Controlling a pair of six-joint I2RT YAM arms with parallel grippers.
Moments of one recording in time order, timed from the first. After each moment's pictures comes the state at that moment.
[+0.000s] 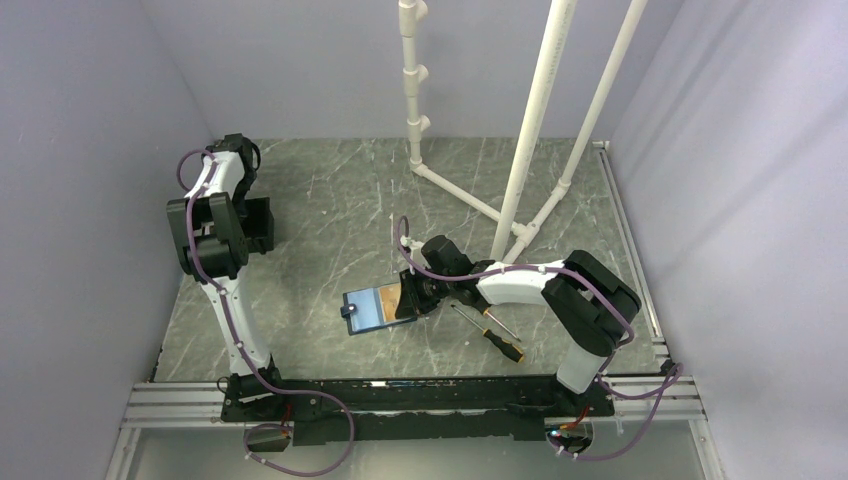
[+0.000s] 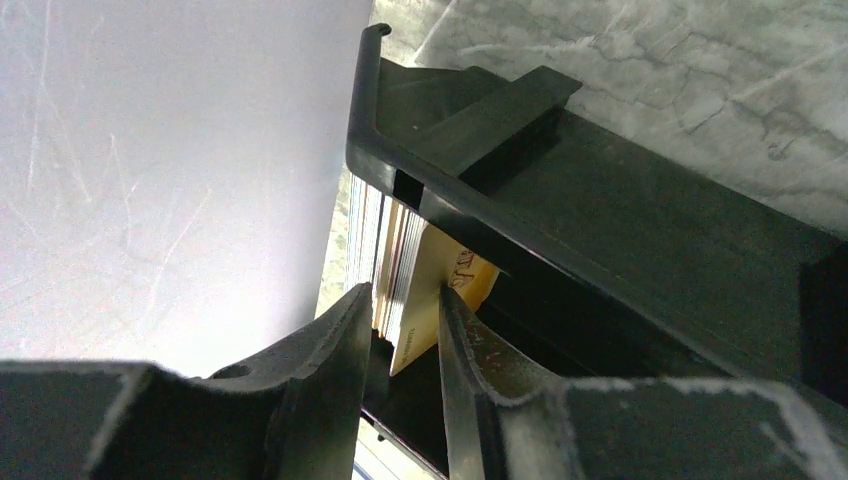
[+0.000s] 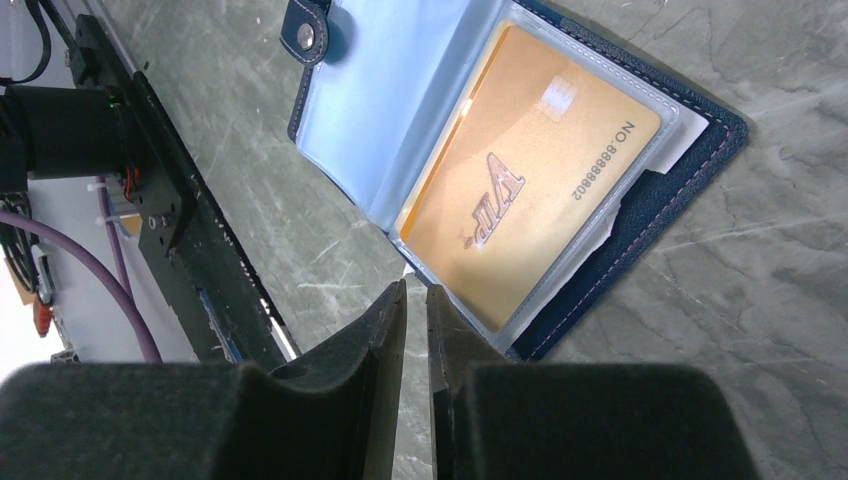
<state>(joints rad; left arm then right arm) 0.20 2.22 1.86 -1.03 -0.65 -0.07 0.84 1.71 0.82 0.12 -0.48 0.48</state>
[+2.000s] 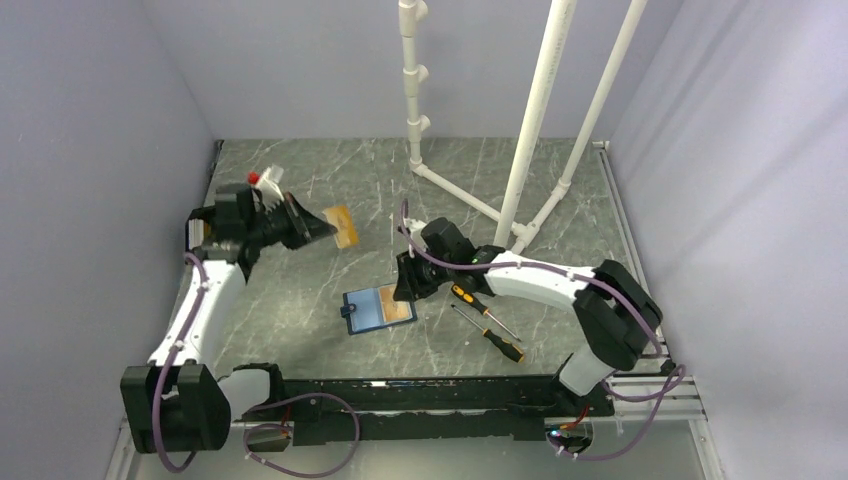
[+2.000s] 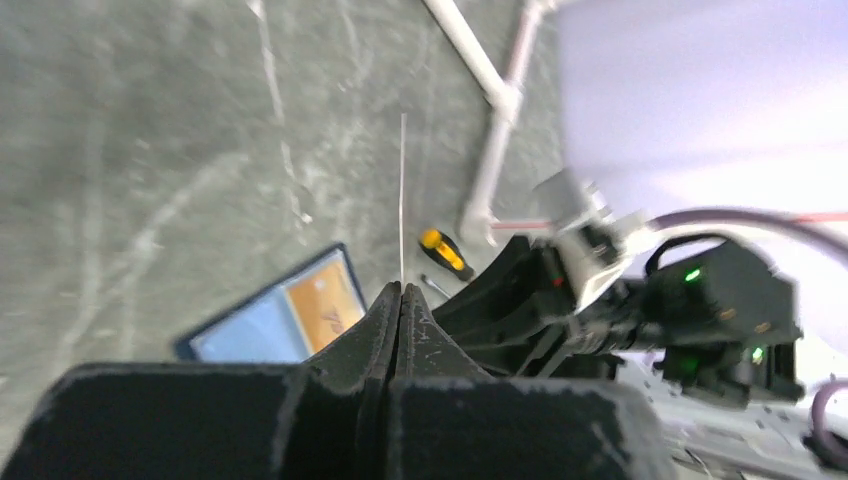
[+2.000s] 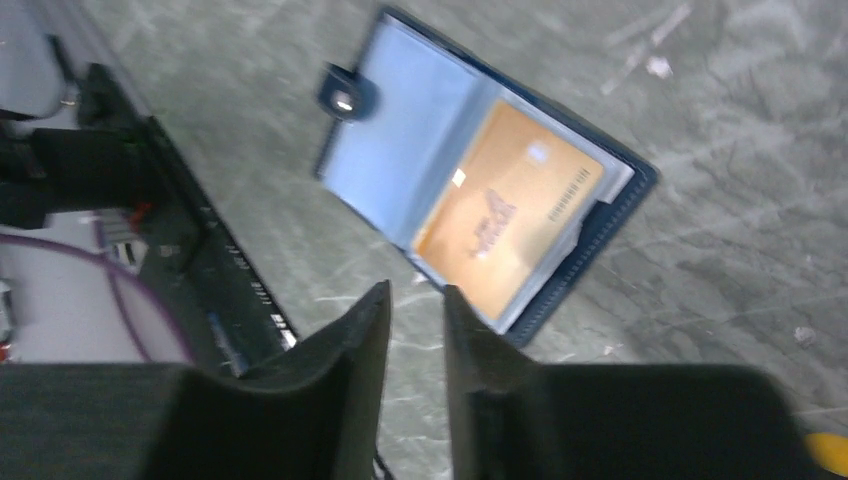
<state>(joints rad) 0.04 1.15 0.96 -0.40 0.68 -0.54 0.85 1.62 0.93 -0.08 -0.36 0.42</state>
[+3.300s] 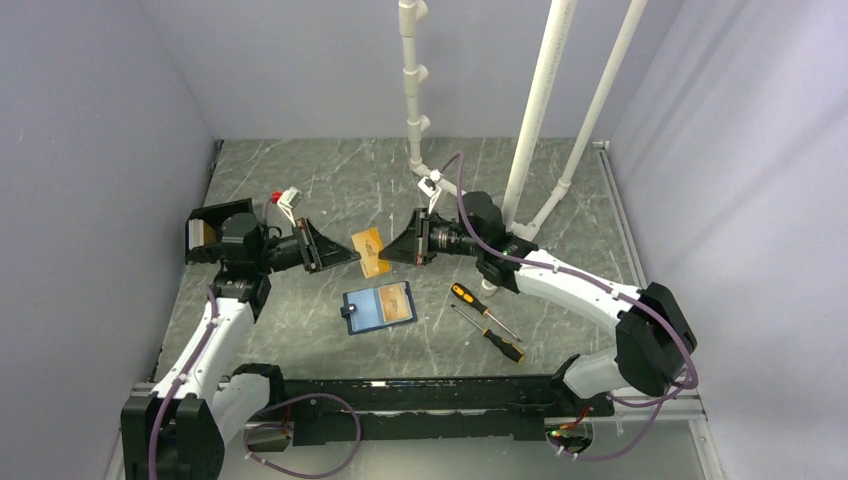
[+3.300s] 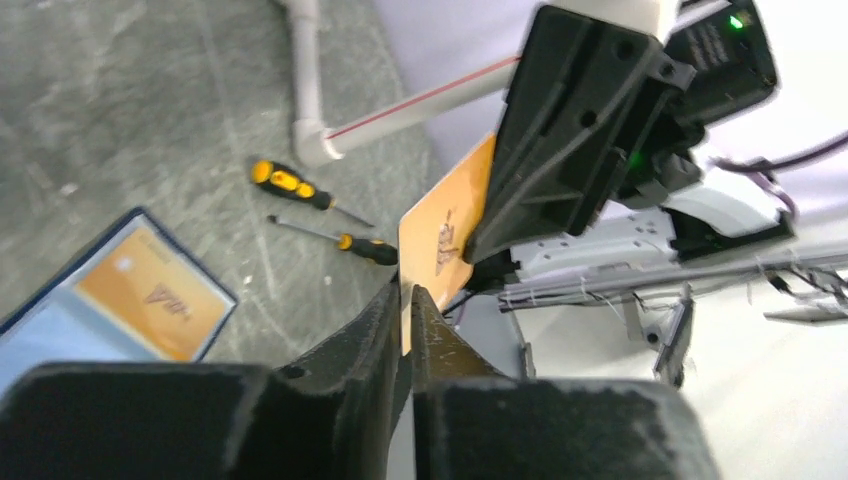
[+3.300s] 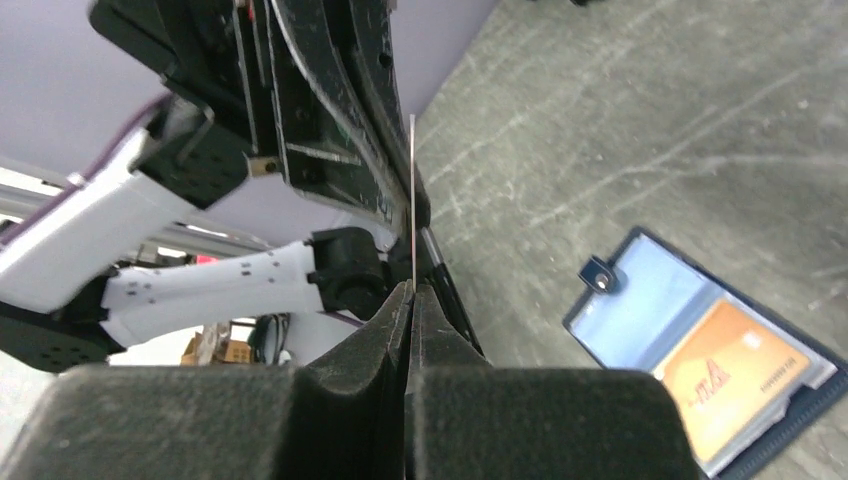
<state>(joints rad) -0.05 0.94 0.55 0.26 1.09 -0.91 0.76 1.40 0.96 0.27 -0.57 0.80</state>
